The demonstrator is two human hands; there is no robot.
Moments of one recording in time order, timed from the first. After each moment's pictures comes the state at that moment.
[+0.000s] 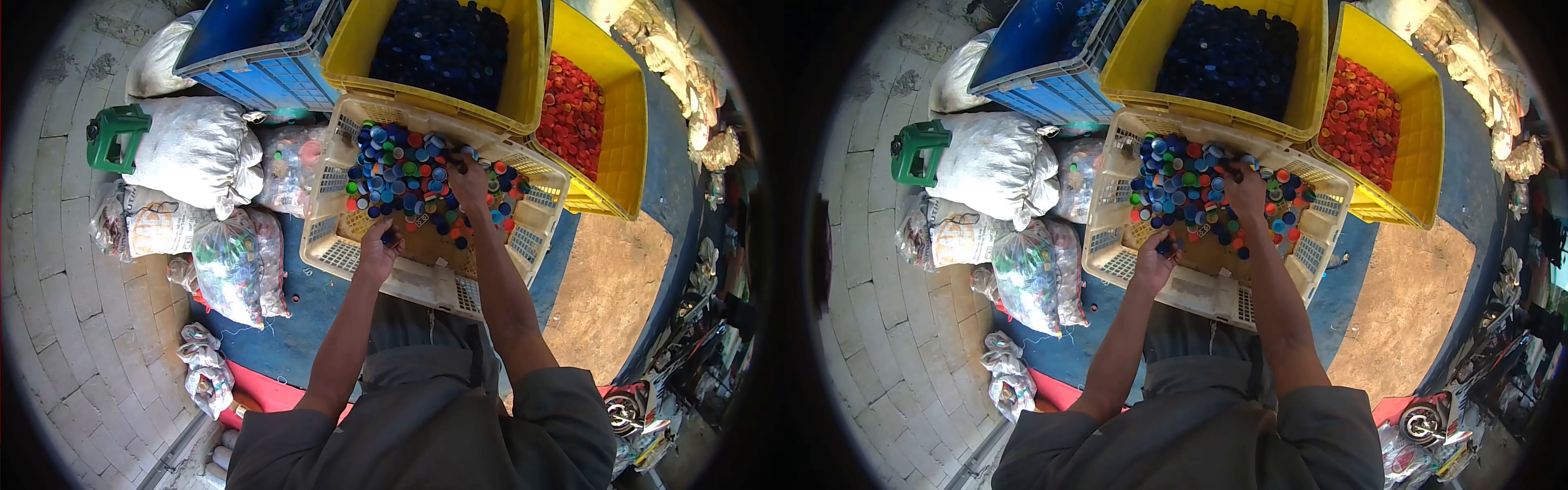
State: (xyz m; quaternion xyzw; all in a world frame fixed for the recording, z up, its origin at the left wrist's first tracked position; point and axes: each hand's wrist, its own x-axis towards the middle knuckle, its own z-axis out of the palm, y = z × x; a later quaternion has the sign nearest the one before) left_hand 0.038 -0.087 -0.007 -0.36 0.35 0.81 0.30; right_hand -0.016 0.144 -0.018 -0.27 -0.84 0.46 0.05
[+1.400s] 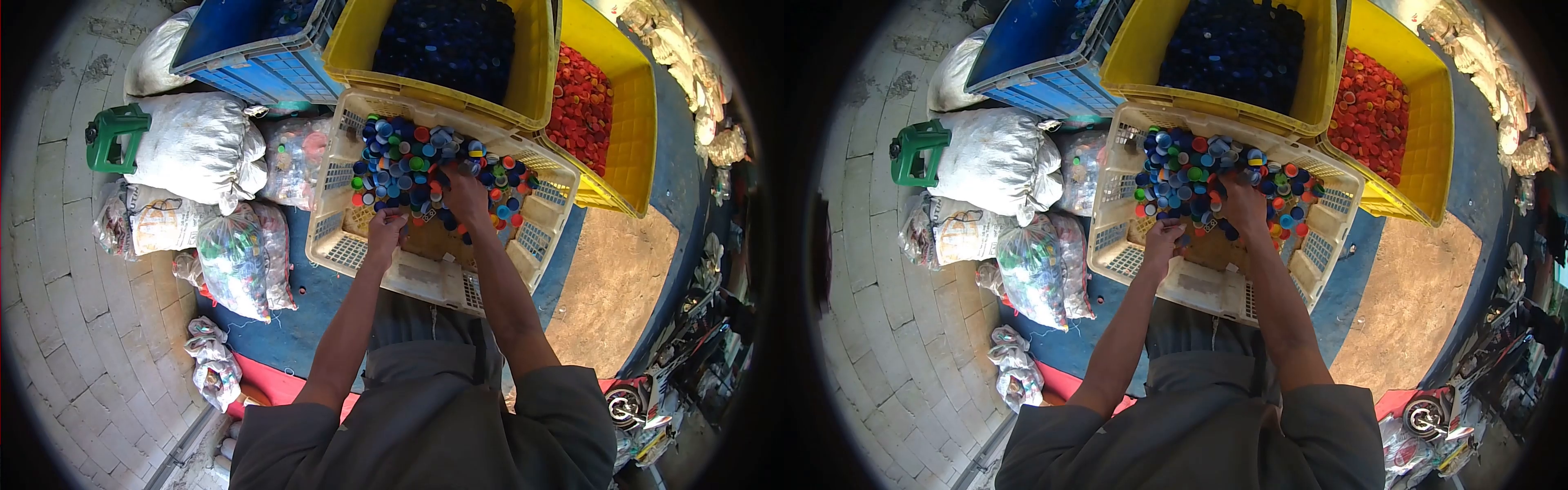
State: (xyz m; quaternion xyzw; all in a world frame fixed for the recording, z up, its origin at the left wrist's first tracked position) left_hand 0.020 -0.080 -0.013 -0.26 0.65 0.63 0.34; right_hand 0.006 0.121 -0.011 -0.13 -0.95 0.27 -0.06
